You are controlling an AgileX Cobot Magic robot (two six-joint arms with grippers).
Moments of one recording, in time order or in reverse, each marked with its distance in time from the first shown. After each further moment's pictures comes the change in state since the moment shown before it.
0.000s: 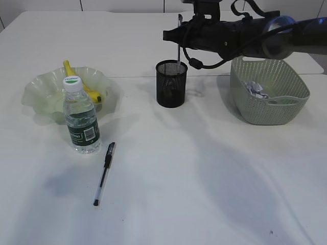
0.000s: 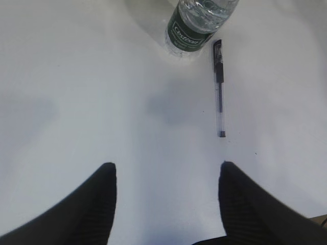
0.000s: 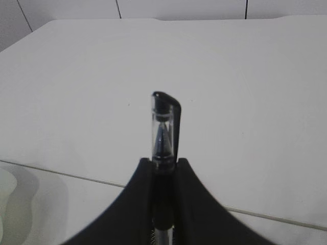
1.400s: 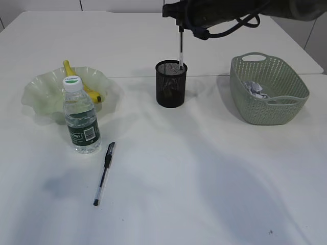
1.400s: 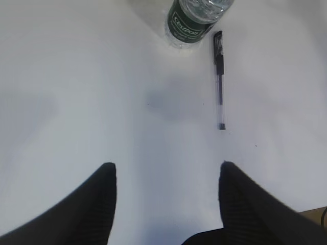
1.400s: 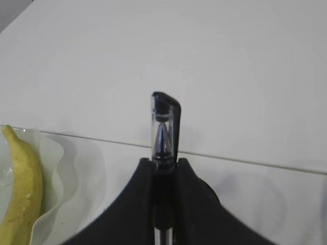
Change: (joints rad) left arm 0.000 0.000 0.000 0.000 0.022 0.000; right arm 0.033 -0.186 0.000 0.066 0.358 0.005
